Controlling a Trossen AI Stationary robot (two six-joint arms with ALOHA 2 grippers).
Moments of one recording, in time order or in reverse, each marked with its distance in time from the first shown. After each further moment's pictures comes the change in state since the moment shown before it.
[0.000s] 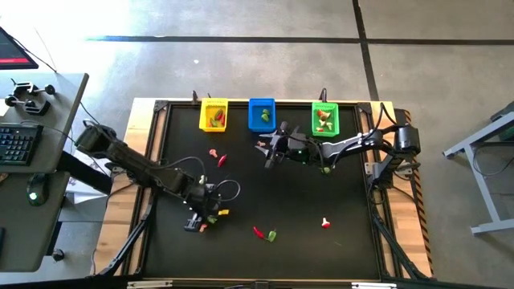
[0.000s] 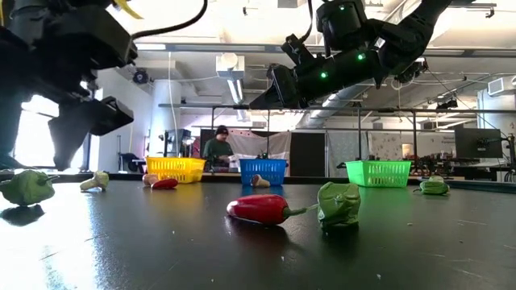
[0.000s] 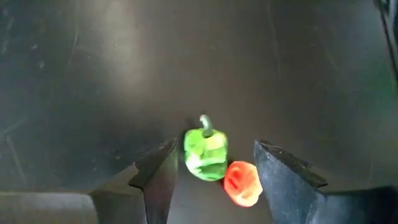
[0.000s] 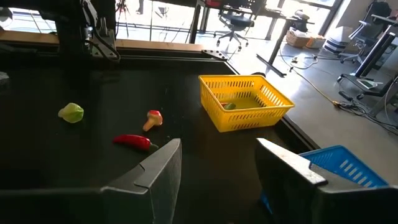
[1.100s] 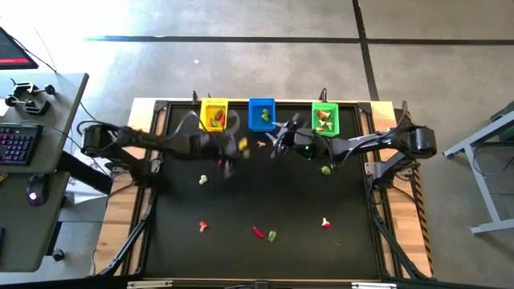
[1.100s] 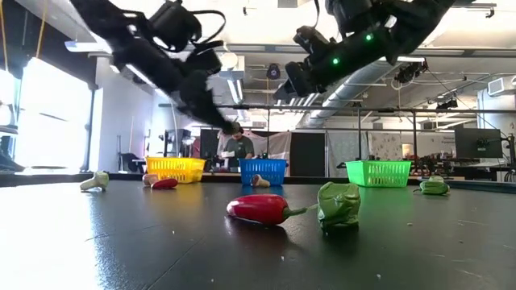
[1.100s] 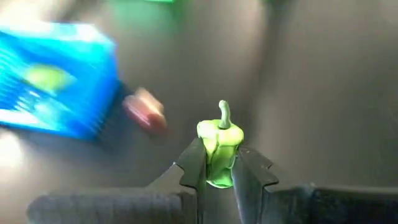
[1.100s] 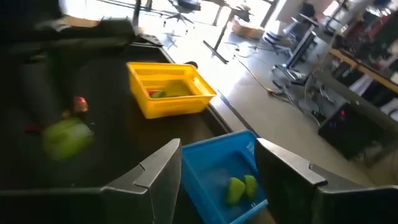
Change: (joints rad) left arm 0.563 0.032 0.000 0.481 -0.289 0.257; right arm -0.016 -0.157 0.000 -0.195 0.236 -0.094
